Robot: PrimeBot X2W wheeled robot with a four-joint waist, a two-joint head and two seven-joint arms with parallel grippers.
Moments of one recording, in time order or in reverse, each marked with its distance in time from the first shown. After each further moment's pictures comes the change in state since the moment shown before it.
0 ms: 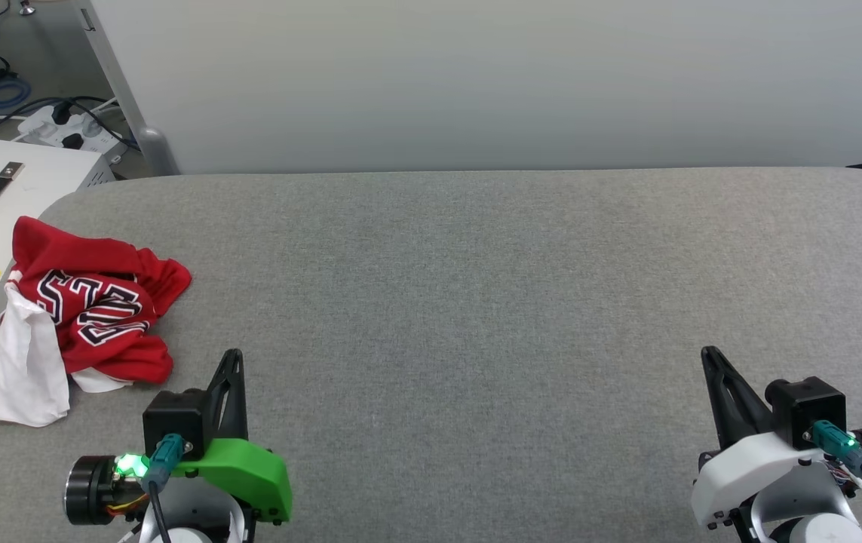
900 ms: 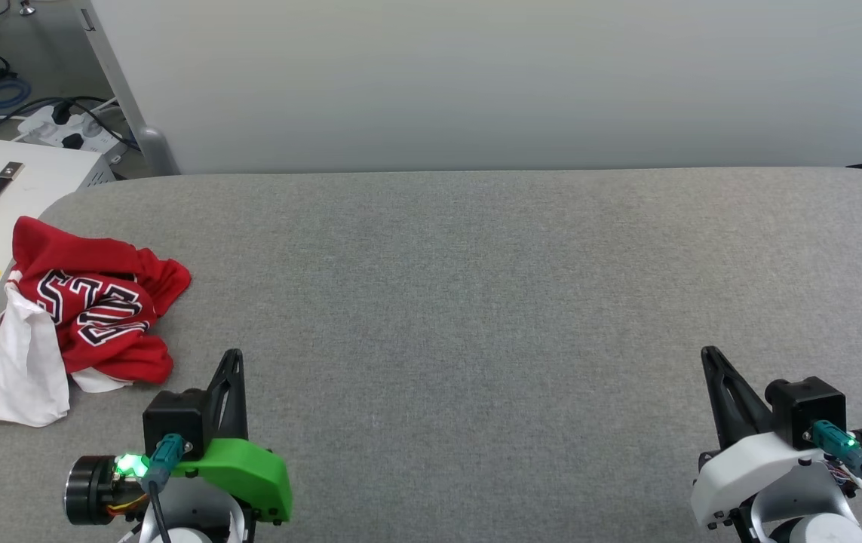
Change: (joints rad) left arm 0.000 0.000 0.000 0.000 0.000 0.000 0.000; right arm 0.000 0.000 0.000 0.000 0.000 0.000 0.000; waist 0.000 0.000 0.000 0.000
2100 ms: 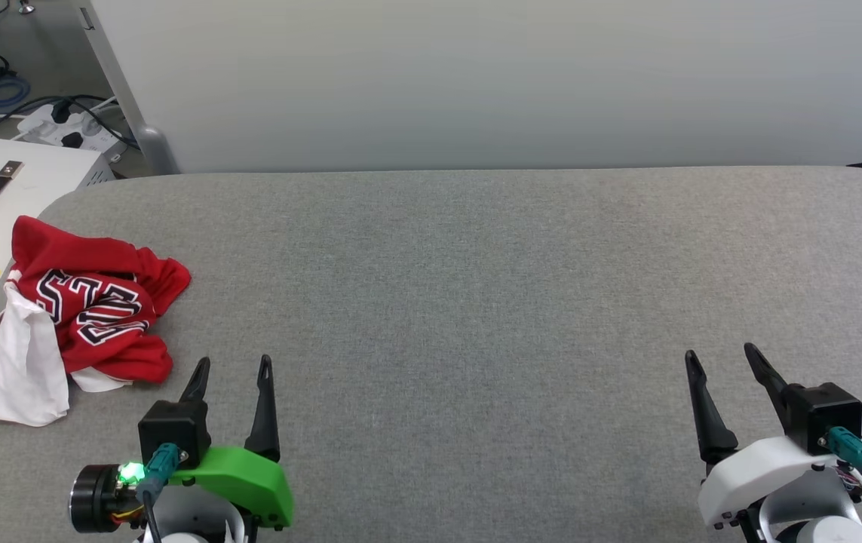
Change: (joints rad) left arm 0.002 0.000 0.001 0.040 -0.045 -0.007 -0.045; right arm 0.001 0.001 -0.021 0.023 0.031 0.000 -0.046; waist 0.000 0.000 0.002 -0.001
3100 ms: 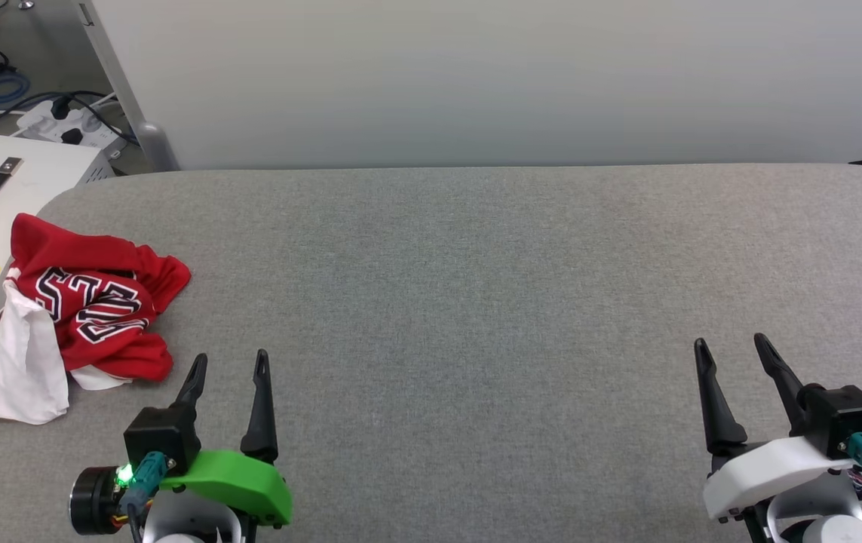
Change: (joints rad) left arm 0.001 0.000 0.003 0.006 -0.059 -0.012 -0.064; right arm 0.000 0.000 -0.008 -0.011 0.052 0.000 -0.062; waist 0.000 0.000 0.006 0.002
